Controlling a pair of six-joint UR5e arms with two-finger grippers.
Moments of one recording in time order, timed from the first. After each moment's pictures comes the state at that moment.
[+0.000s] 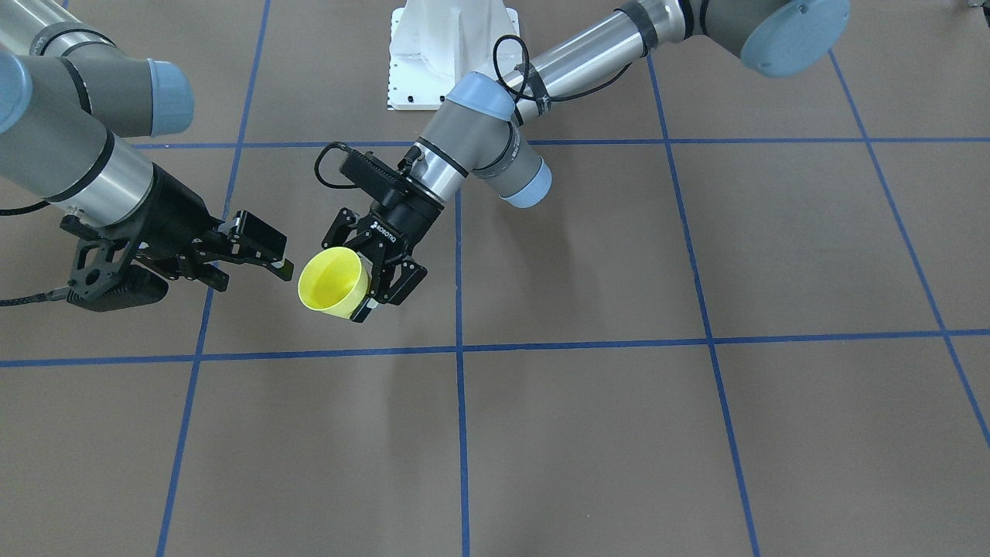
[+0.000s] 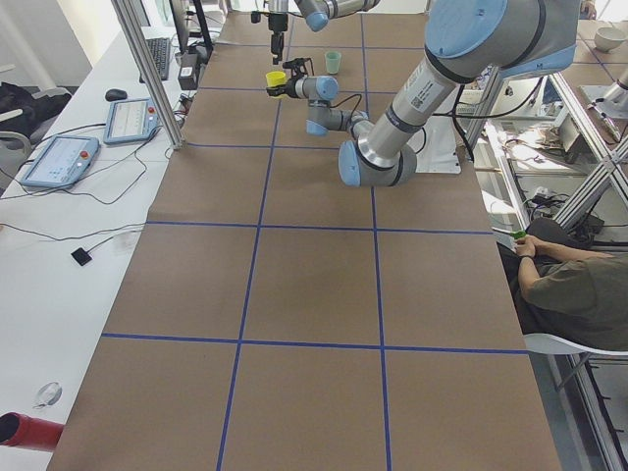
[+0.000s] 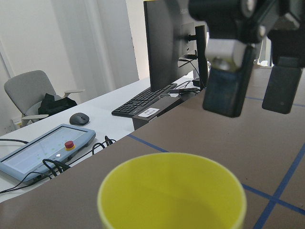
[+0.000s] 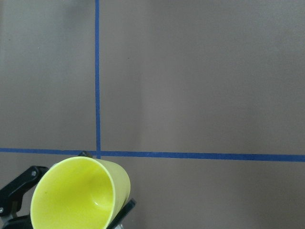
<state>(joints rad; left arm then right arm) -0.43 -2.59 -0.99 -2.88 -1.23 -0.35 0.99 -1.03 1.67 -1.28 2.37 1.10</state>
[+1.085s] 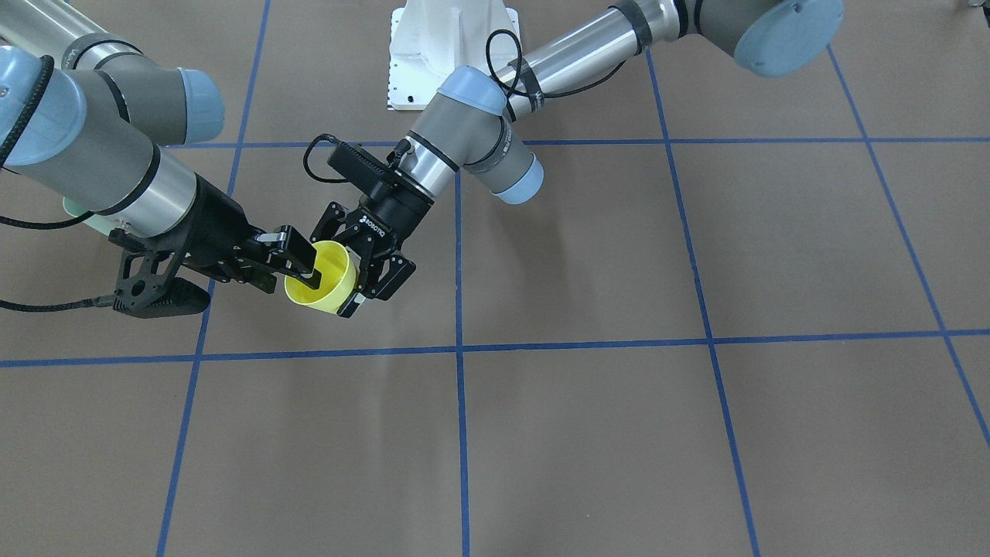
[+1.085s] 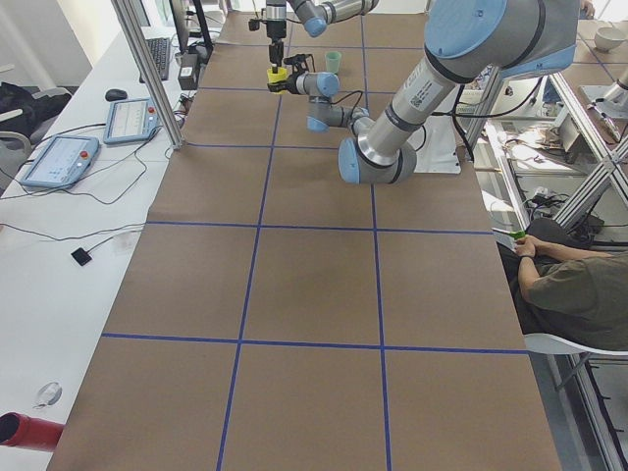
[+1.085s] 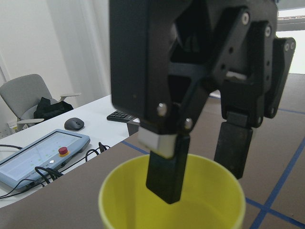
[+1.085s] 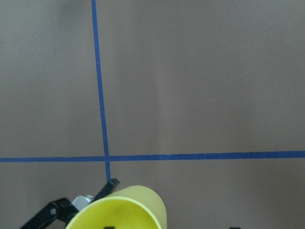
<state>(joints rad) -0.43 -2.61 -0.99 -2.87 -1.22 -0.34 0.96 -0.99 1.63 -1.28 2.37 1.17</state>
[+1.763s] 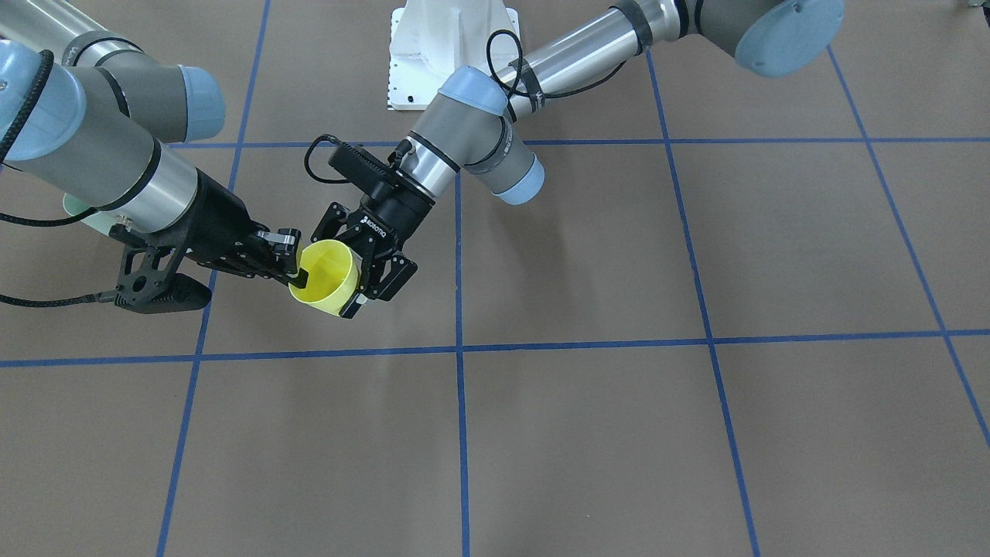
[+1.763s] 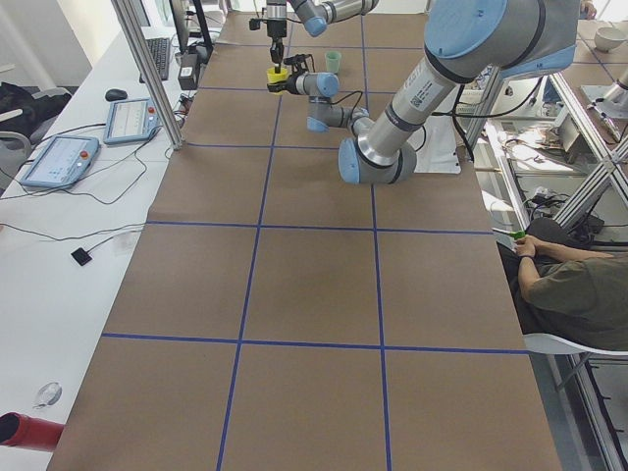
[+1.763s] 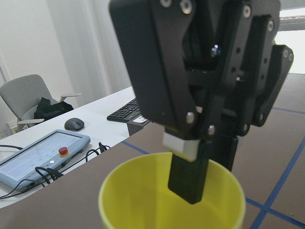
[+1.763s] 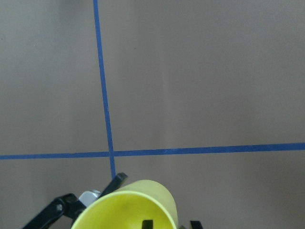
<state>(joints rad) -0.43 -2.61 -0.99 -2.87 -1.22 -0.34 0.96 -0.99 1.64 -1.27 2.39 1.19</state>
